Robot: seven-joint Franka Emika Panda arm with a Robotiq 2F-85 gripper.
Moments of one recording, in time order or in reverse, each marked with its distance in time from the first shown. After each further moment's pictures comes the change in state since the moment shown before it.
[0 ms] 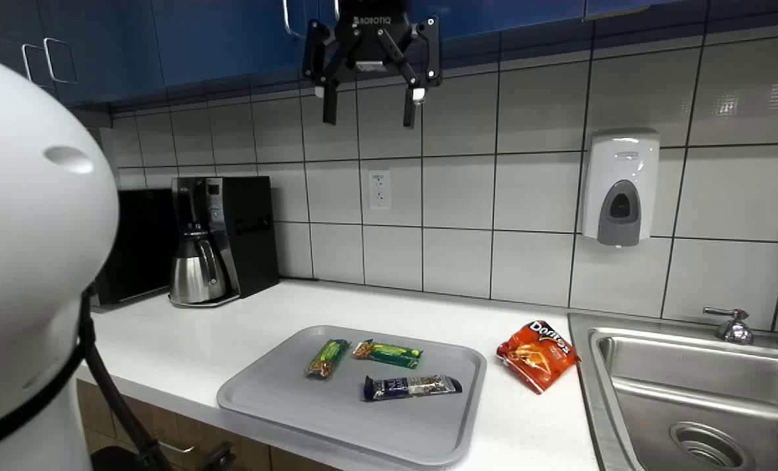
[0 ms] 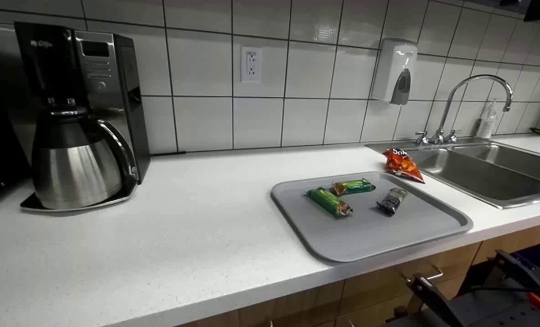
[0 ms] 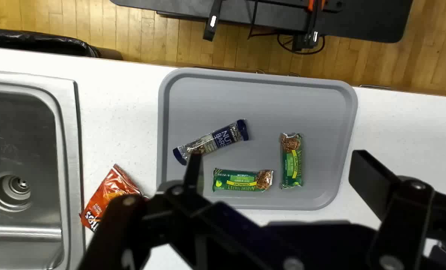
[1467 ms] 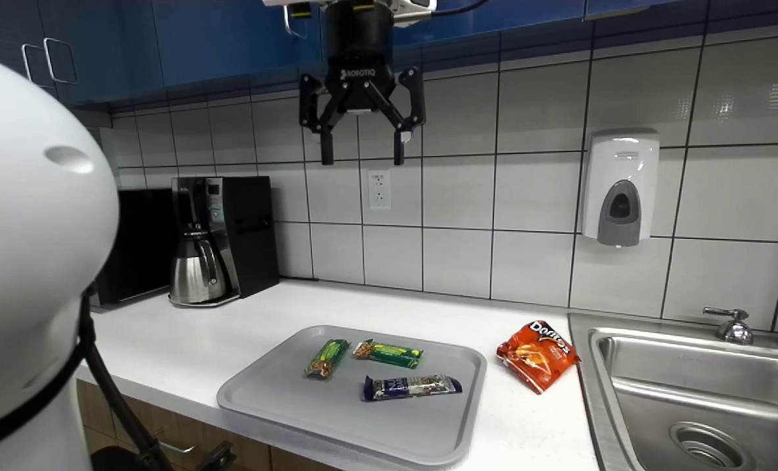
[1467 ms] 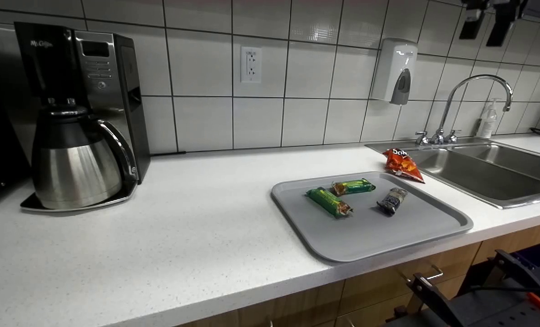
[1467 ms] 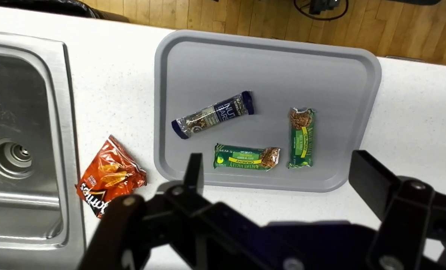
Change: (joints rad) arm 0.001 -0.020 0.066 -0.152 0.002 0.238 0.053
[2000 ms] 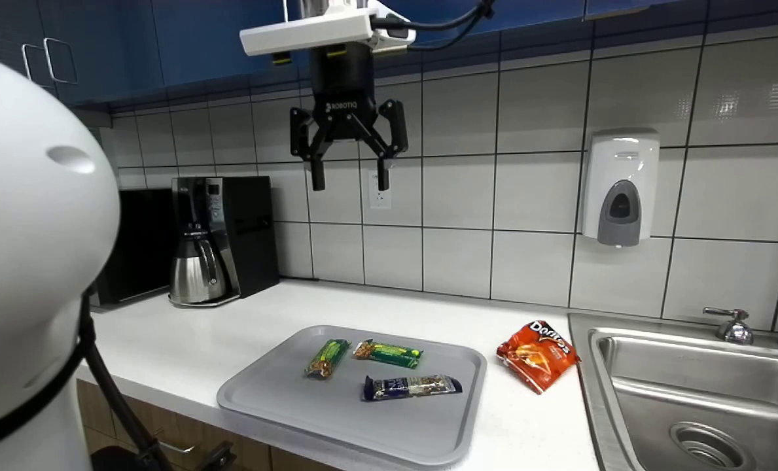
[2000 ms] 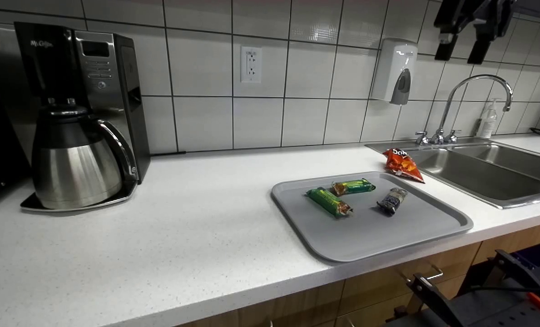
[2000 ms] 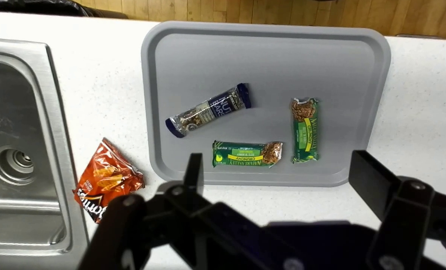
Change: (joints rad) arm 0.005 0.005 0.060 -0.088 0.012 0.123 0.121
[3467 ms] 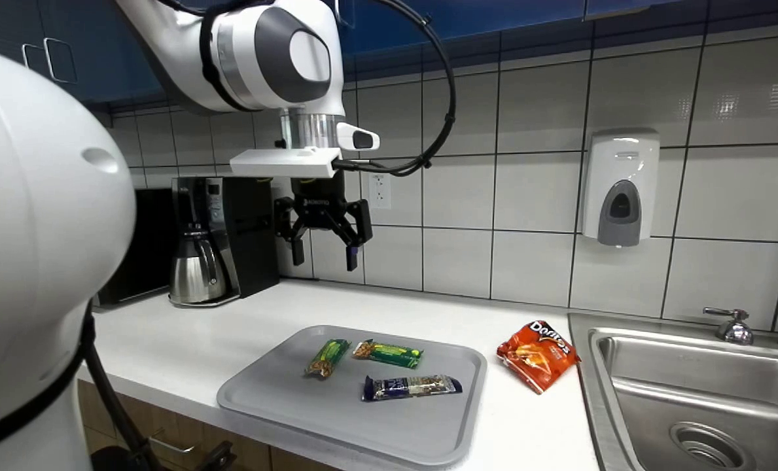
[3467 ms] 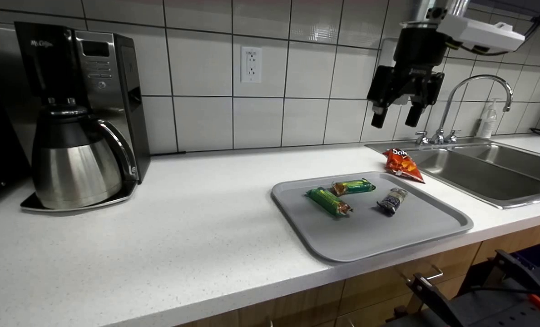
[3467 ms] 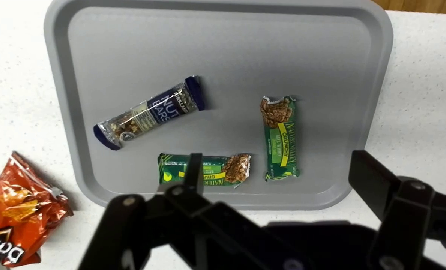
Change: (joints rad) arm 0.083 0.258 0.091 -0.137 0.083 0.399 0.115
